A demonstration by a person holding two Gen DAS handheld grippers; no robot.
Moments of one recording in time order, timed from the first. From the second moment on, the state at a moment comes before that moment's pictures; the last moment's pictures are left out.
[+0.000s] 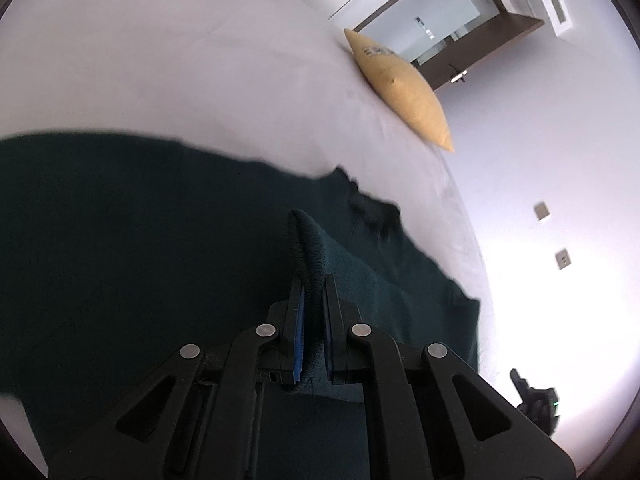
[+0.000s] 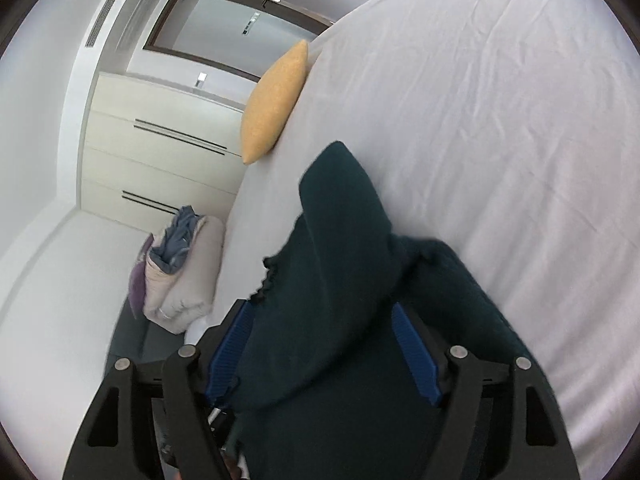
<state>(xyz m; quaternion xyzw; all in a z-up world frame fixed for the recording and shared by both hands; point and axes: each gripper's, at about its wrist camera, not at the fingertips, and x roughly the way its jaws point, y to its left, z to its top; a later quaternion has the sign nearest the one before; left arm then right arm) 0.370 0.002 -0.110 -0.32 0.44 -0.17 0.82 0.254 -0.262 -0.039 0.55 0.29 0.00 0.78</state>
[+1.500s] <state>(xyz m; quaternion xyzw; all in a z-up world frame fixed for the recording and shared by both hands) 0.363 0.006 -0.115 -0.25 0.47 -0.11 0.84 0.266 -0.296 0.001 0.49 0.30 0.02 0.82</state>
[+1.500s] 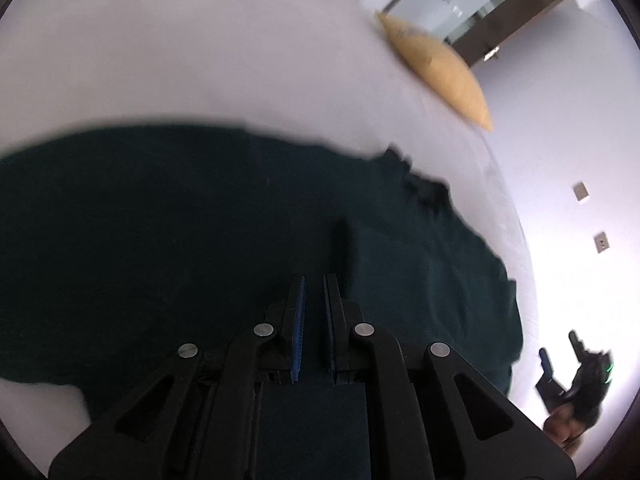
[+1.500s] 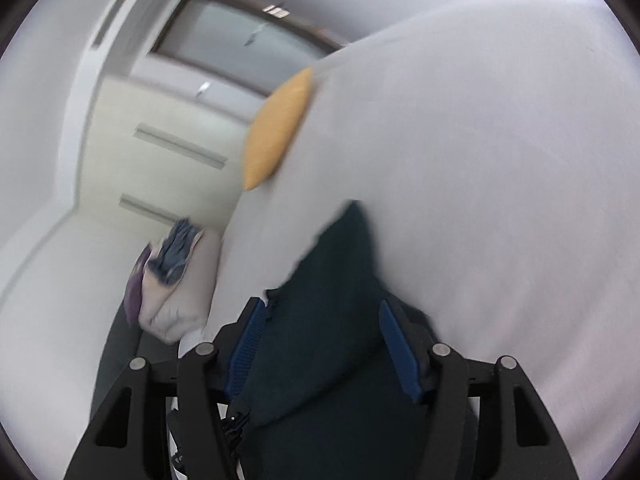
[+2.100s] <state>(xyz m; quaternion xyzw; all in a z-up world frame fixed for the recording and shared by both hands) 0.363 -0.021 -0.145 -0.28 0.46 -0.20 0.82 0.303 -0.303 -0.063 0.48 0.36 0.09 0.79</state>
